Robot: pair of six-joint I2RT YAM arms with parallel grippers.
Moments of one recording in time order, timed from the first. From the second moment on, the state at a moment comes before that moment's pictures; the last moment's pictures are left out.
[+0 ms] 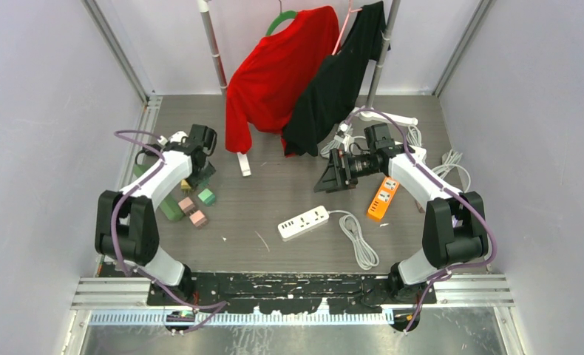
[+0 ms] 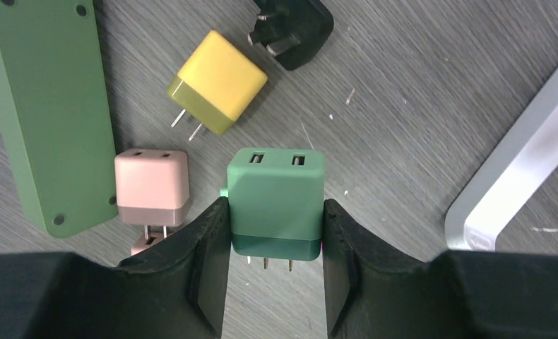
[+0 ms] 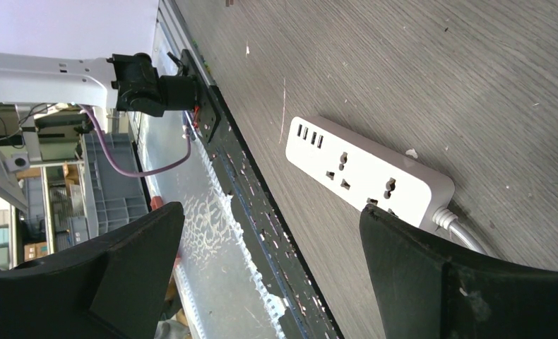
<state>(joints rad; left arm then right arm) -0.22 1.54 1.09 -0.72 -0.45 -0.90 0.21 1.53 1.05 -0.58 -1.04 0.10</state>
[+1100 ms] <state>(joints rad) -0.14 1.35 0.96 -0.66 -0.16 -0.81 0.20 1.50 1.06 -0.64 -1.00 0.02</state>
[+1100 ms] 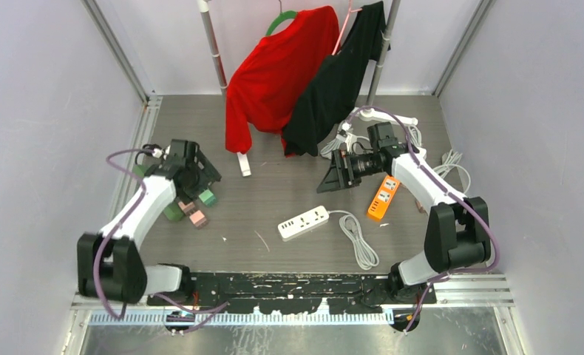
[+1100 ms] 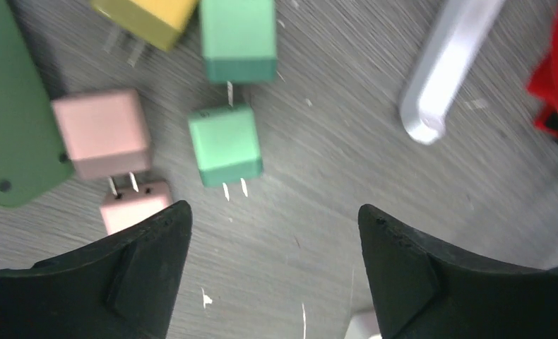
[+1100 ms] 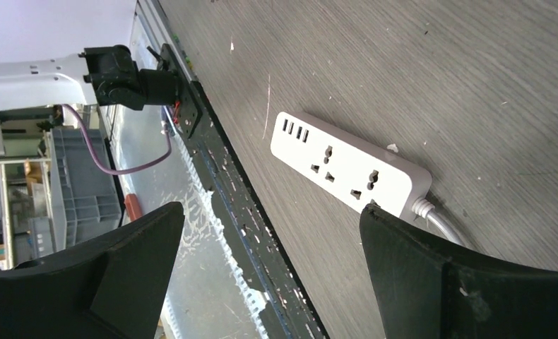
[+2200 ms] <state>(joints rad) -1.20 1.11 0.72 0.07 -0.01 -0.13 0.11 1.44 1.08 -0.71 -0.99 -0.07</state>
